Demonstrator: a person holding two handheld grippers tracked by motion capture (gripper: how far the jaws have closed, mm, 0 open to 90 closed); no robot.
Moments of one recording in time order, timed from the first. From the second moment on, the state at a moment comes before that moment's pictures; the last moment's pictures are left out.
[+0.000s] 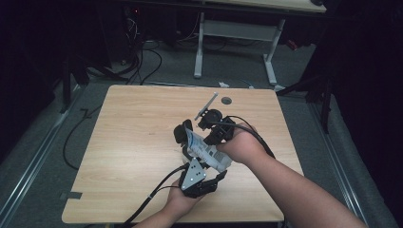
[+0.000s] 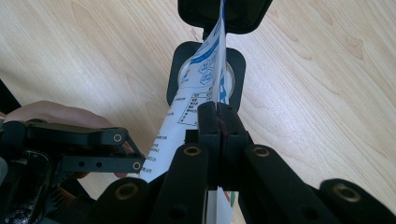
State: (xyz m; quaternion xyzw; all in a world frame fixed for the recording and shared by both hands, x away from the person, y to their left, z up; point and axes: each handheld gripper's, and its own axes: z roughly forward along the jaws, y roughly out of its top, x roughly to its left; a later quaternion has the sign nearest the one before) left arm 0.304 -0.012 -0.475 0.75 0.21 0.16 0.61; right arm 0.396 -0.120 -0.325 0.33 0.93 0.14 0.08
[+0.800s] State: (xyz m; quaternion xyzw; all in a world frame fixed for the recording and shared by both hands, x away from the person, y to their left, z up) left arm 0.304 -0.012 -0.475 0.74 0.21 0.16 0.61; right arm 0.397 -0.118 -0.325 0.33 0.93 0.14 0.08
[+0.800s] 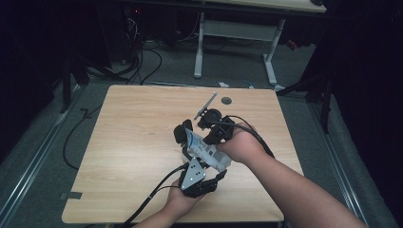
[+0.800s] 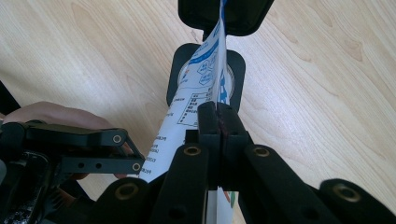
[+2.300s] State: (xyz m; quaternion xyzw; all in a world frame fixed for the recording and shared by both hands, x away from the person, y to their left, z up) left arm 0.302 -0.011 -0.473 0.74 0.21 0.16 0.62; right arm 0.396 -0.115 -0.323 0.33 0.93 0.14 0.09
